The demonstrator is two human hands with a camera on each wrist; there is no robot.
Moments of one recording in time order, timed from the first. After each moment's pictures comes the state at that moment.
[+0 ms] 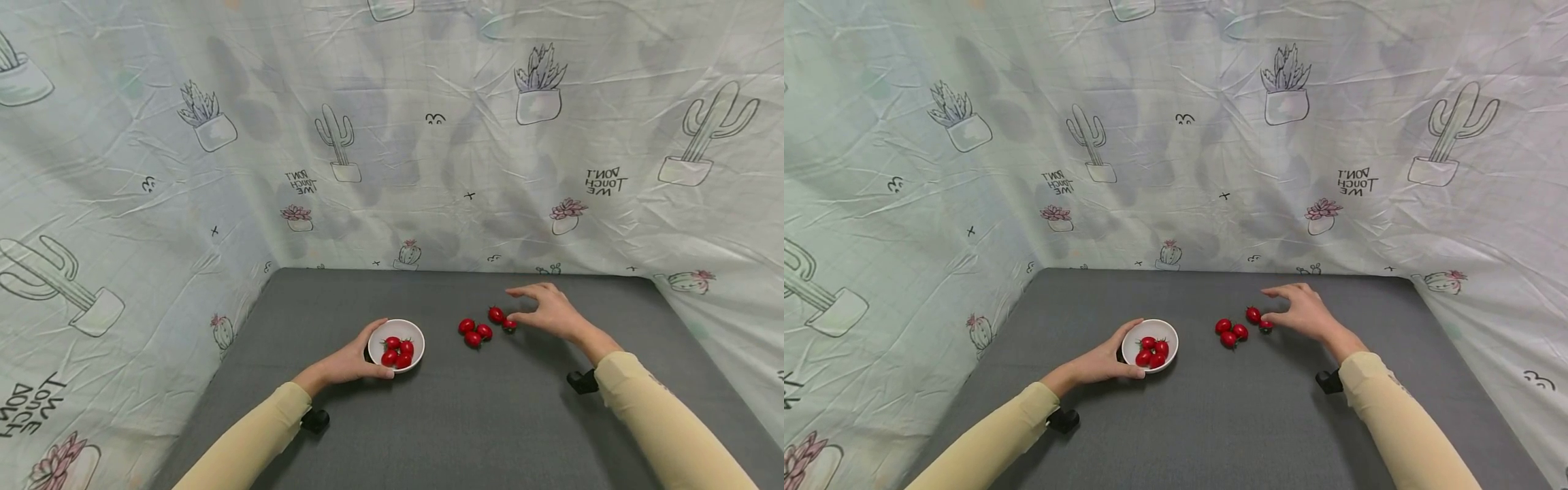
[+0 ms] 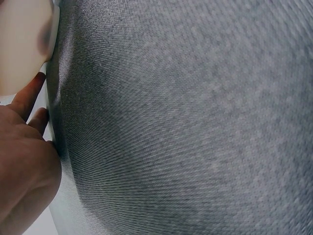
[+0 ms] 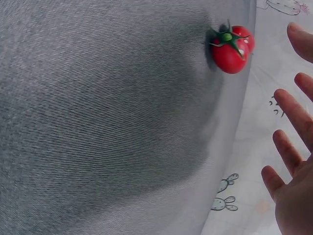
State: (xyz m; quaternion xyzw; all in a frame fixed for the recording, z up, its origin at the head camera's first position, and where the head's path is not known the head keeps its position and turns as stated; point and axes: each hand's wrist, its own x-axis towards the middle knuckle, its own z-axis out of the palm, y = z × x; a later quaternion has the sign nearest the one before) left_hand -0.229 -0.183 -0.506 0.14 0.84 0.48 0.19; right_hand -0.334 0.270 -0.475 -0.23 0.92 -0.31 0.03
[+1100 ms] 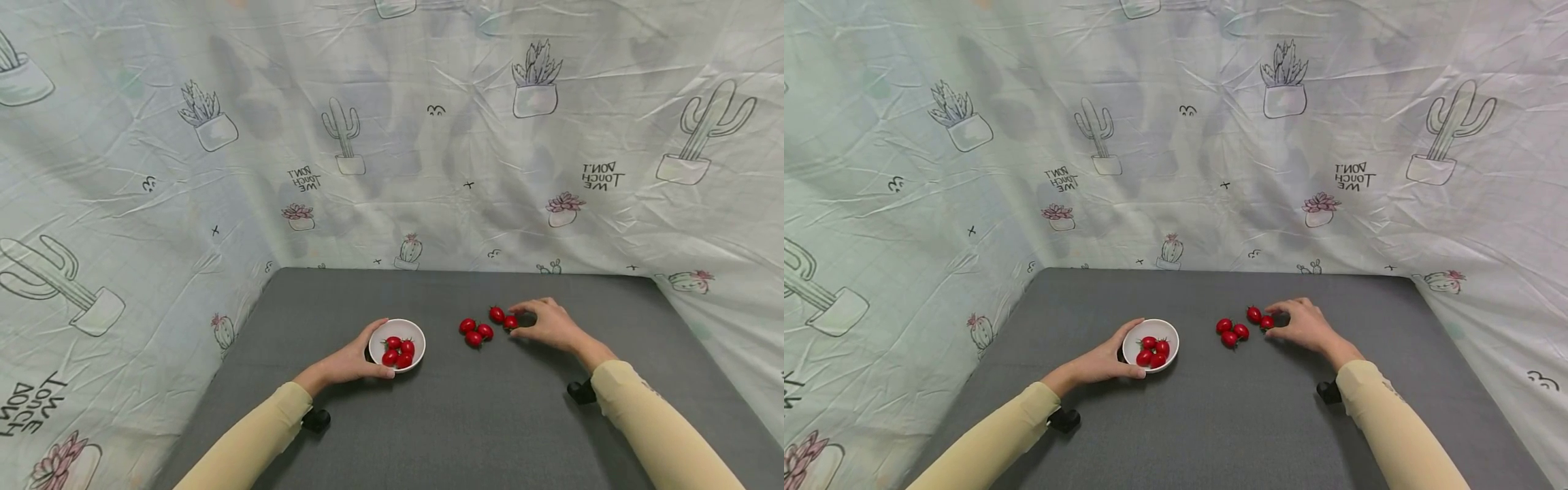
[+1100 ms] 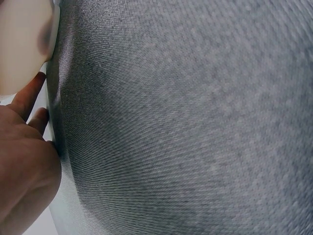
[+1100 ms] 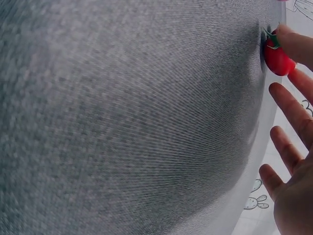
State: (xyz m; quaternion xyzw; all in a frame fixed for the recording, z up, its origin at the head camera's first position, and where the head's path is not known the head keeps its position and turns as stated) left_hand -0.226 -0.183 -0.503 0.13 0.84 0.48 0.20; right_hand -0.323 0.273 -0.507 -0.23 0.92 -0.30 0.04
